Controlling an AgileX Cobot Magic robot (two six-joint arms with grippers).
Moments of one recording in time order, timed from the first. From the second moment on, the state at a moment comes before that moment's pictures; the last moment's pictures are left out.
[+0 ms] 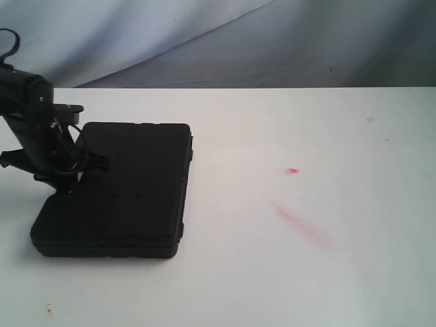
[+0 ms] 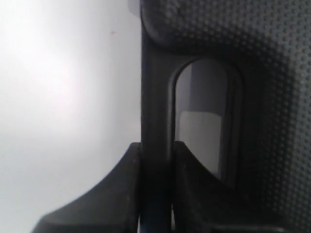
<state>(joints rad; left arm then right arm) -0.15 2.06 -1.28 0.14 0.75 -0.25 0.24 0.00 0.00 0.01 0.22 -0.02</state>
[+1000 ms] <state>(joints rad) -0.09 2.03 -1.24 0.16 0.73 -0.22 0.24 0.00 0.00 0.01 0.22 -0.02</state>
